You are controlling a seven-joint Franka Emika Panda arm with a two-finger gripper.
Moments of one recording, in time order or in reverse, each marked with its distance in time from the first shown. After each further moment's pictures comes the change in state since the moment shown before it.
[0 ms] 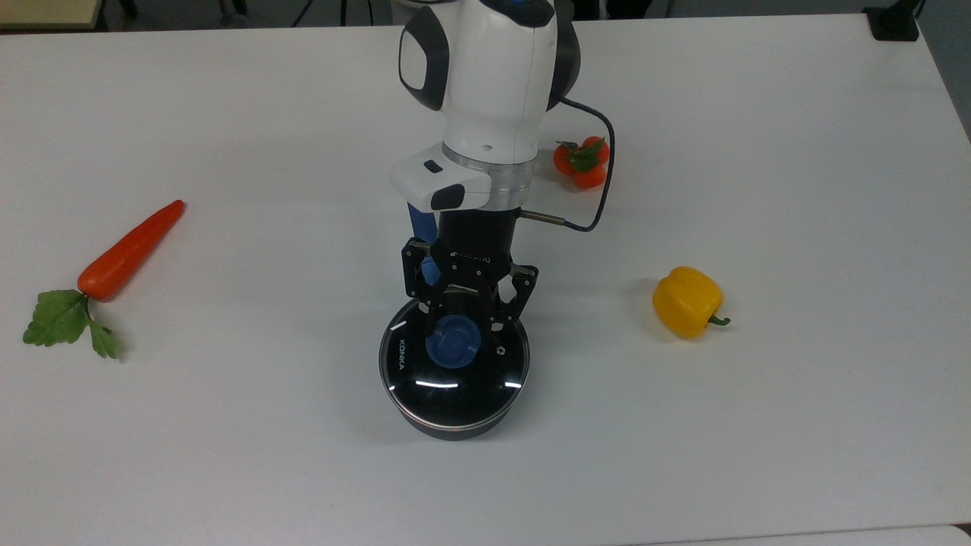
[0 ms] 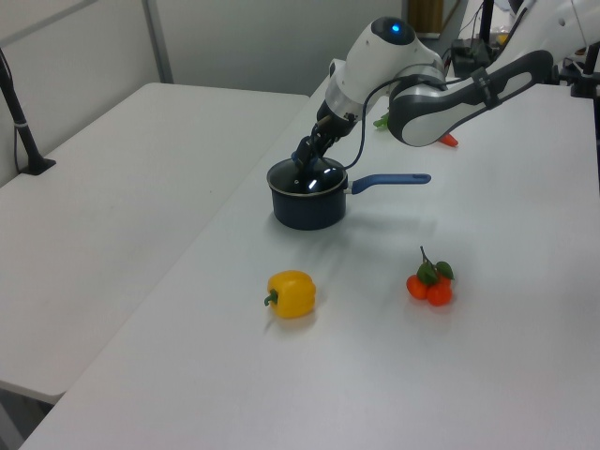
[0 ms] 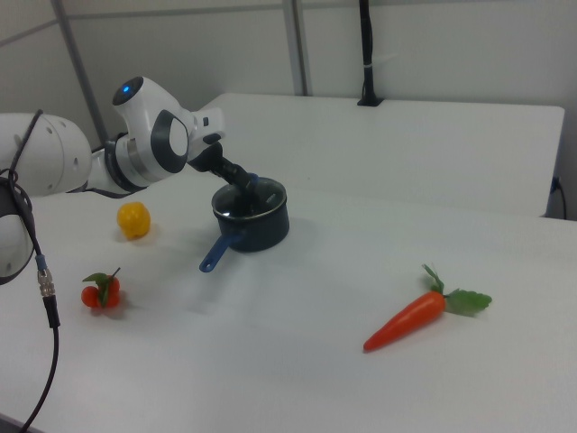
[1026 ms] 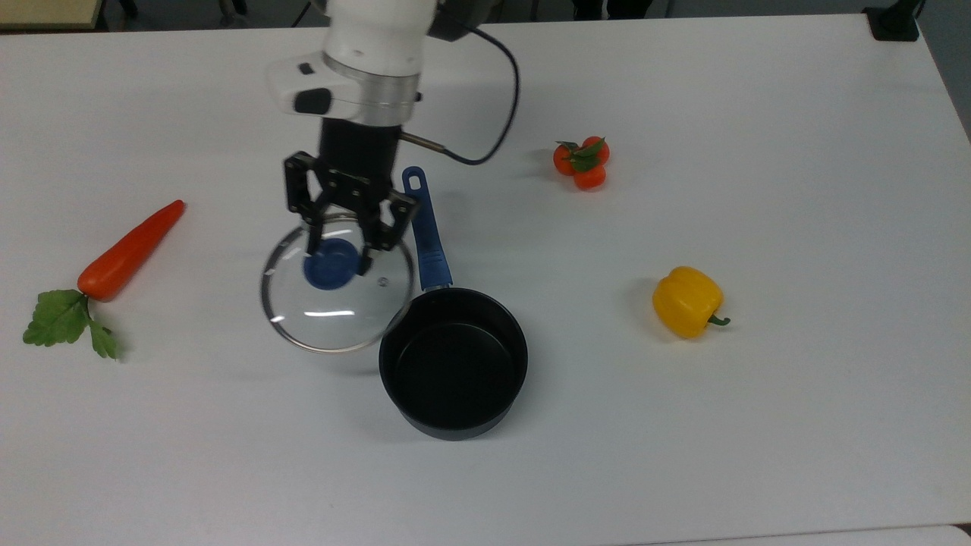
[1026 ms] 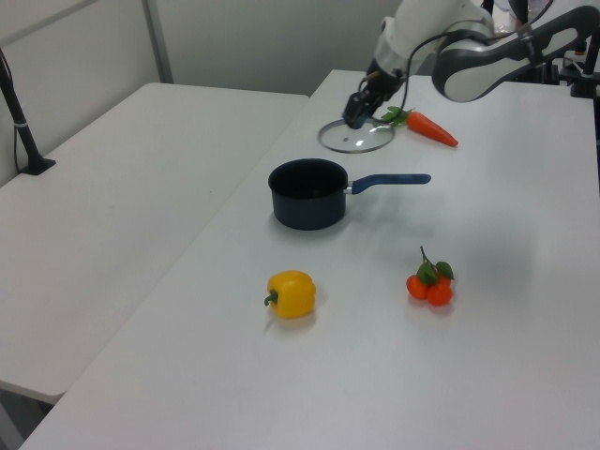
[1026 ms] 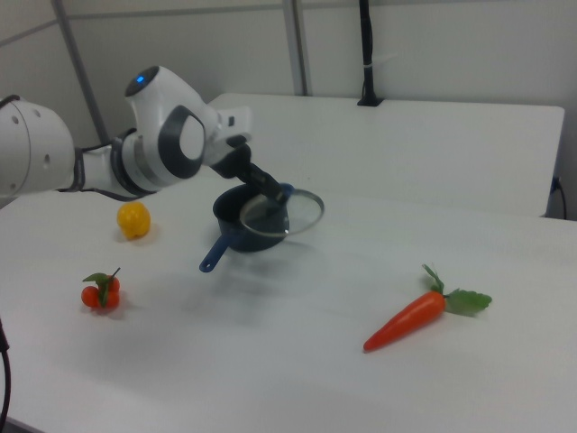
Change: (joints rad) arm -0.167 -0.269 -0.008 -0.296 0.000 0.000 -0.029
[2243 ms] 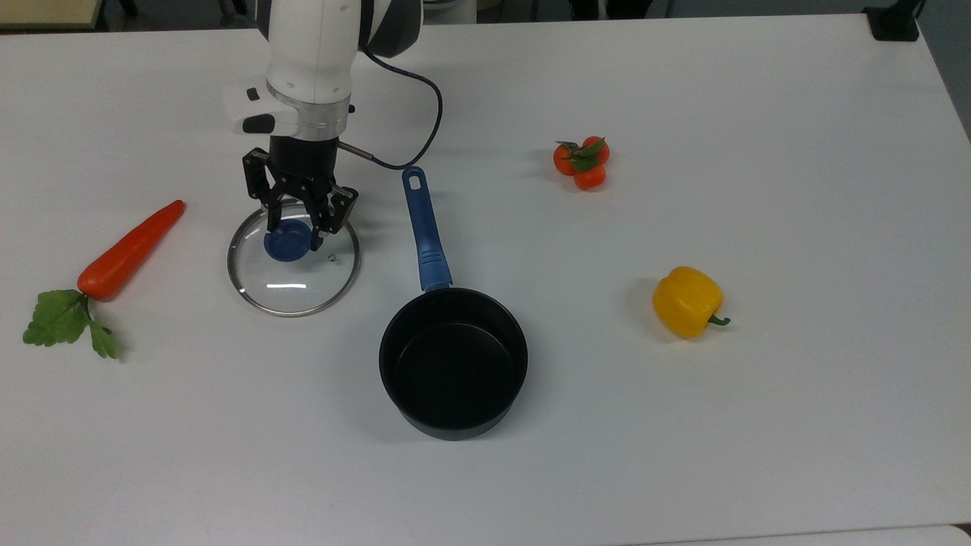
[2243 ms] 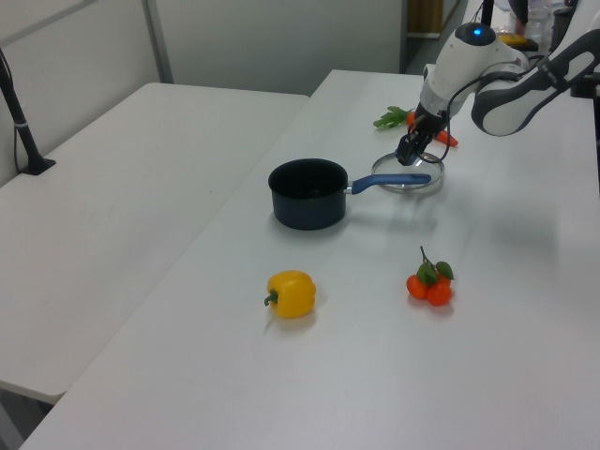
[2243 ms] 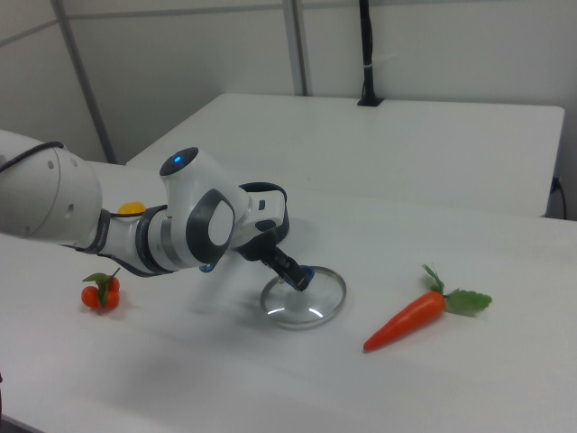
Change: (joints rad) arm -0.144 -0.022 -0.001 -0.303 -0.040 0.167 -0.065
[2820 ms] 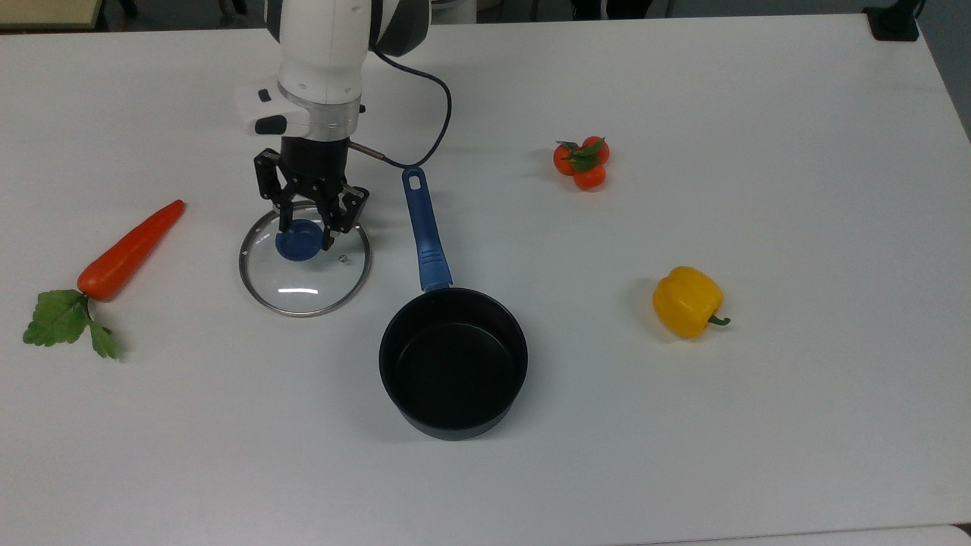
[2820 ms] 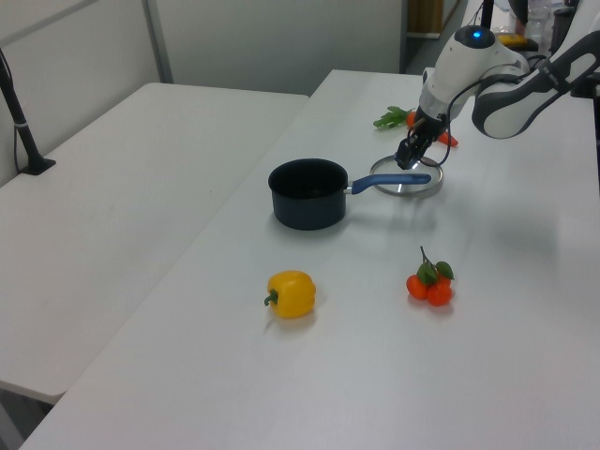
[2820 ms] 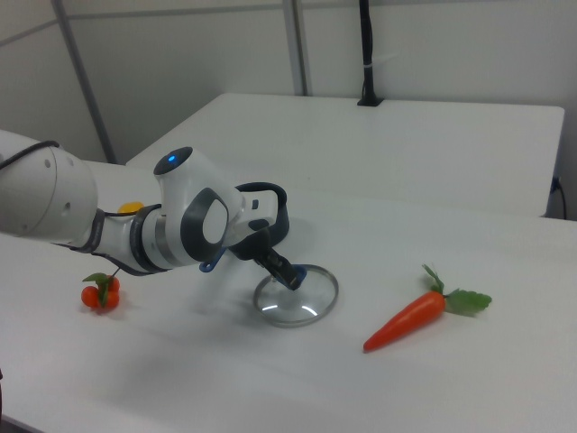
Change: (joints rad) arm 0.006 -0.005 0.021 -0.007 0.000 -0.013 0.016
